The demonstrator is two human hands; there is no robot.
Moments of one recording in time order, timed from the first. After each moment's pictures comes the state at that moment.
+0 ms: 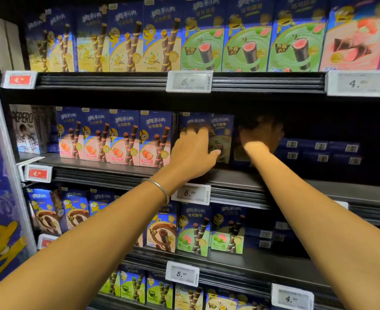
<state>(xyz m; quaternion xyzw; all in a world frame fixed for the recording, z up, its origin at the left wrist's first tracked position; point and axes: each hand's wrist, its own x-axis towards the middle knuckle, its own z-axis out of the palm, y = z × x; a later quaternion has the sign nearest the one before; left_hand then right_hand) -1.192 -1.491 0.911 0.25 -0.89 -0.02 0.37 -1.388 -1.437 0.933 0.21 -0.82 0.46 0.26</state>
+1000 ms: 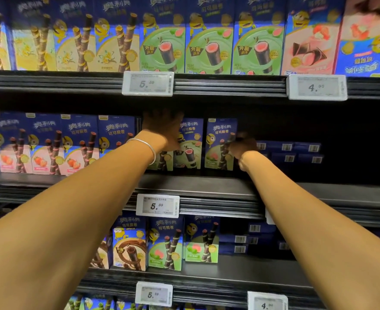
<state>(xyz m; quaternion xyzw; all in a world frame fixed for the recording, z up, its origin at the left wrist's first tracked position) -1.240 -1.534 0.976 0.28 -0.91 0.21 0.22 -1.446 -1.412 0.922 0.27 -0.74 0.61 0.00</state>
